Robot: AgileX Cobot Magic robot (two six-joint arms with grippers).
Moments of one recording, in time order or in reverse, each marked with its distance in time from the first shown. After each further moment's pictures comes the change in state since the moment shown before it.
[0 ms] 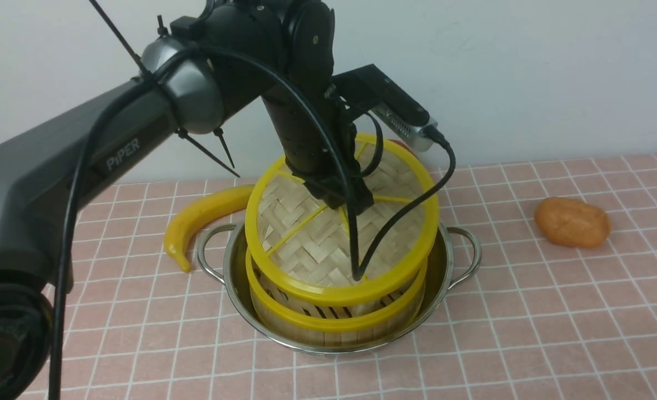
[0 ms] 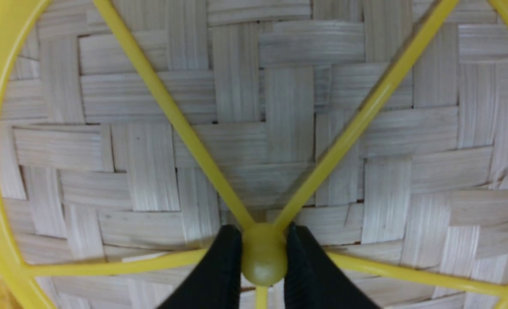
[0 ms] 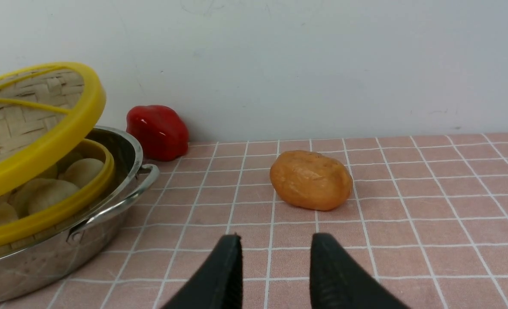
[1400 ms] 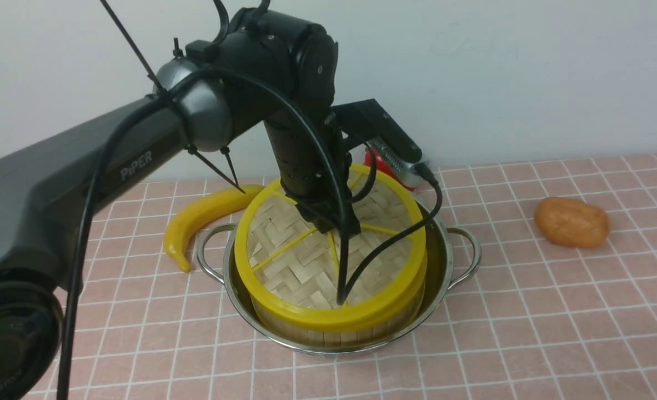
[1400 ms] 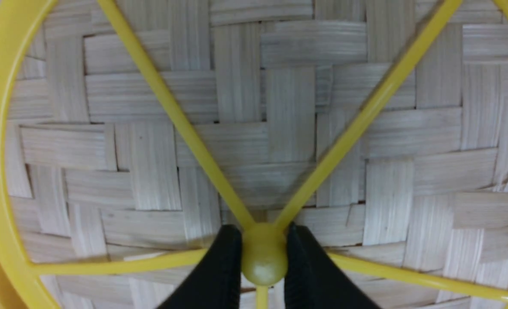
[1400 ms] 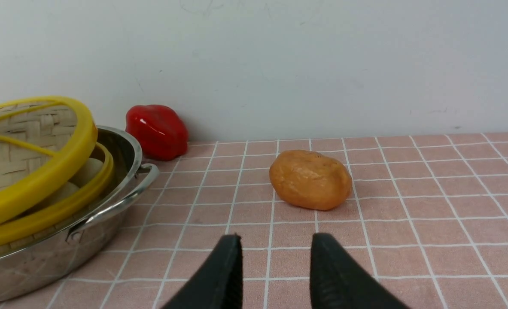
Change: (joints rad) right arm 0.000 0.000 0.000 0.000 0.000 0.000; left arm 0.000 0.012 0.063 0.026 -0.001 0.084
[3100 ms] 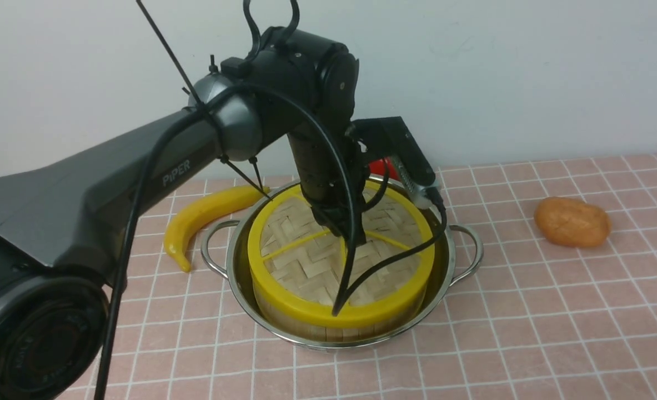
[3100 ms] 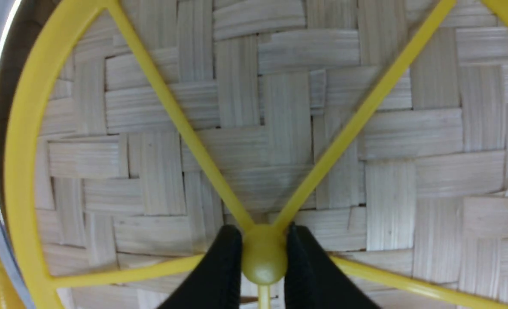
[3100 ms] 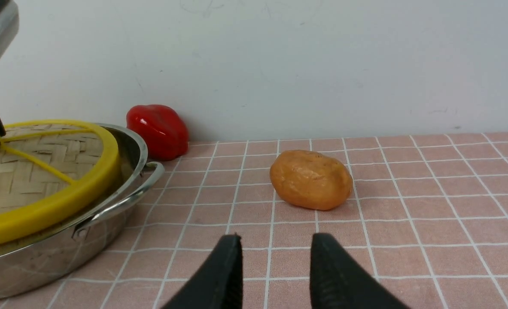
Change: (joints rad) right arm 0.000 0.000 0.000 0.000 0.000 0.000; left arm -0.017 0.077 -0.056 -0.007 -0.023 0.170
